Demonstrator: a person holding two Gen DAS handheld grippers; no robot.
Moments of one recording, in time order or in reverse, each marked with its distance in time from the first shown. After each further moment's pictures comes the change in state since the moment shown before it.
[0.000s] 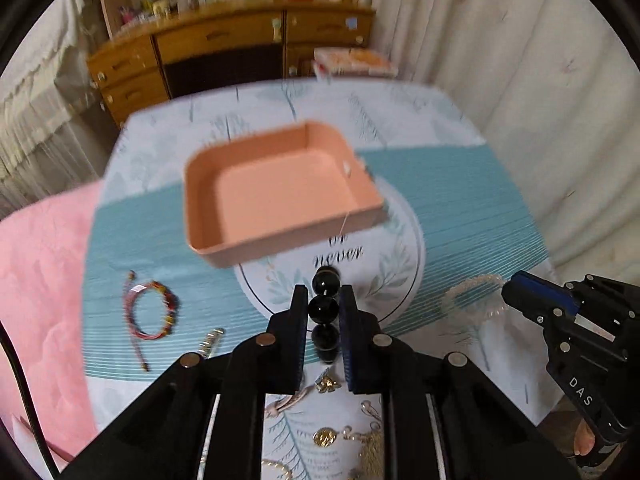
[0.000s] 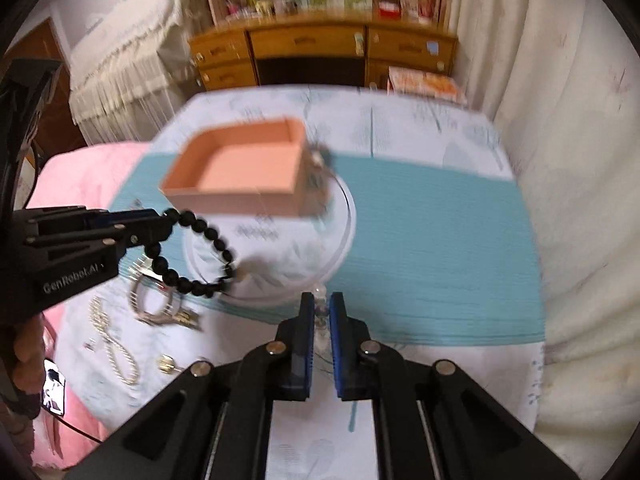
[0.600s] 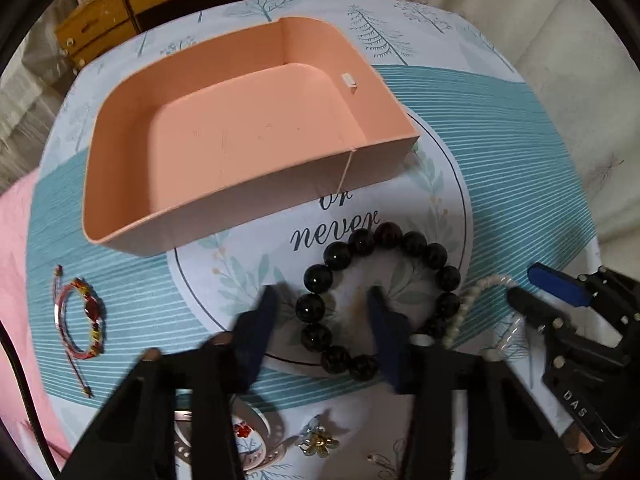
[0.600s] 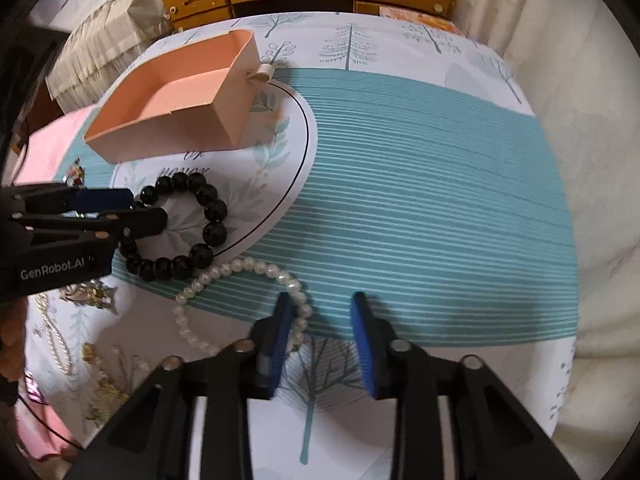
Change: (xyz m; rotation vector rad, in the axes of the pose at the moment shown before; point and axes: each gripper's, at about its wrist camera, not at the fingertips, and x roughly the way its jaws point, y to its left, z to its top) left arm 0.122 -0.011 -0.002 0.021 0.238 0.016; right arm 0.106 -0.038 -0.029 -0.004 0.234 -0.045
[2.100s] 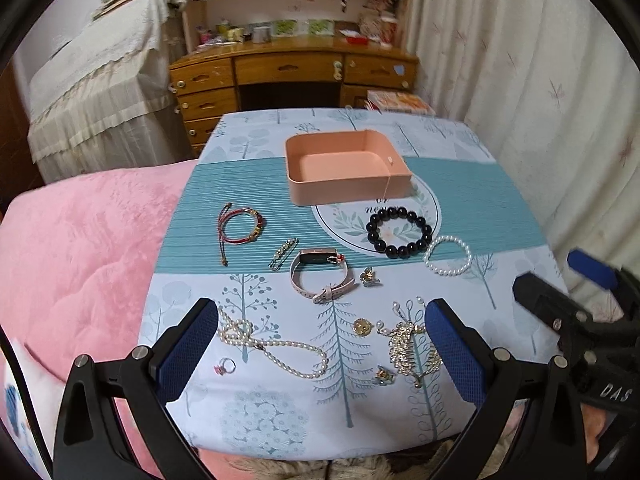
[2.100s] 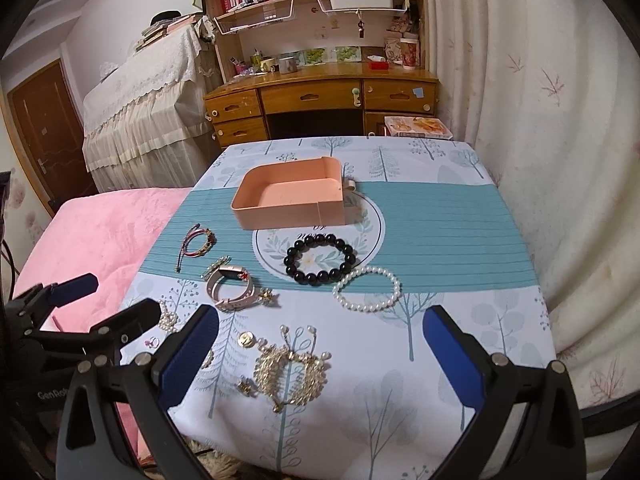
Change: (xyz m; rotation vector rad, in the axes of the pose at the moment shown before) left arm -0.194 0.038 -0.189 -0.158 -0.379 0.133; right arm -0.152 0.097 -0.093 0.081 -0.417 0.045
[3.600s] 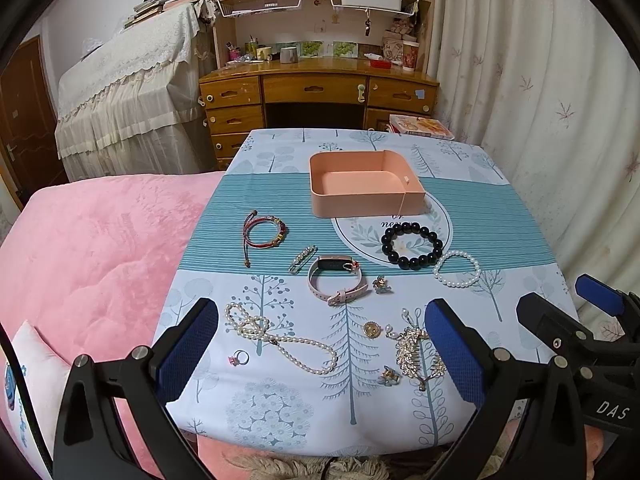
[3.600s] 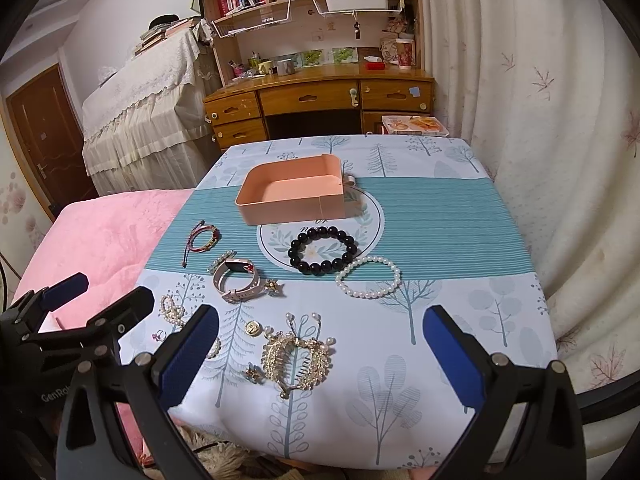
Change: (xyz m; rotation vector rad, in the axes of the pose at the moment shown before) left arm -0.031 -0.001 -0.021 -0.070 -0.113 0.068; right arm -0.018 -0.007 -0.005 0.028 -0.004 0.001
